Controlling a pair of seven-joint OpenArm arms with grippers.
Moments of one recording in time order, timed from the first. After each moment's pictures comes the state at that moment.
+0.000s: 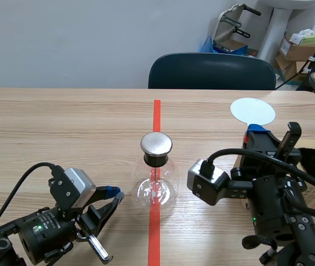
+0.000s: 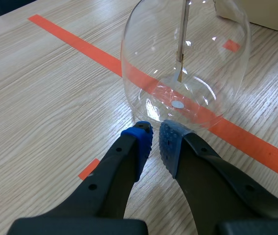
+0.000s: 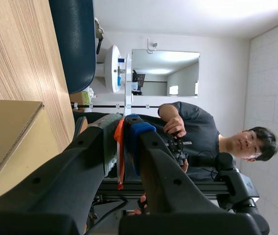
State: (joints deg) left arm 6.1 -25.0 32.2 63.7 -0.7 -13.4 -33.2; right arm -22.3 19.1 -24.9 91.3 -87.1 -28.6 -27.6
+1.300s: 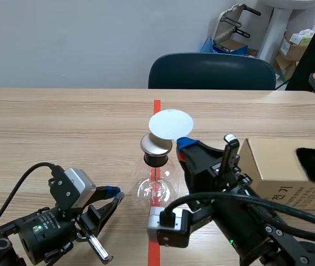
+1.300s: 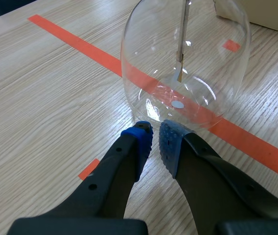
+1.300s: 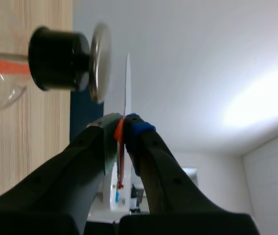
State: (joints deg) left arm 6.1 -25.0 32.2 63.7 -0.7 -13.4 -33.2; right arm -22.3 19.1 -24.9 91.3 -87.3 -28.6 5.8
